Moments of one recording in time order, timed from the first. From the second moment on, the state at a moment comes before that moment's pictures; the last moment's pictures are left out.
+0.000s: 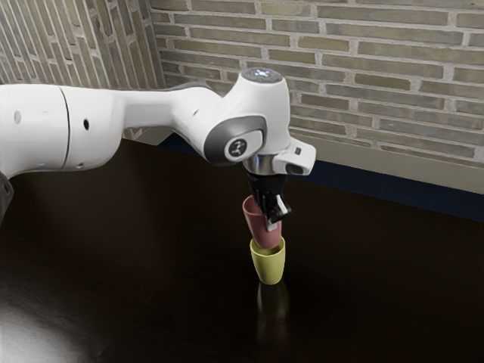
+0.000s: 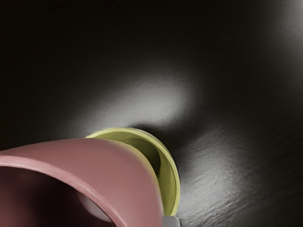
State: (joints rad) arm -0.25 0.34 -0.19 -1.66 0.14 2.00 0.09
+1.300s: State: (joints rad) arm -0.26 0.36 -0.19 -1.69 0.11 2.01 0.07
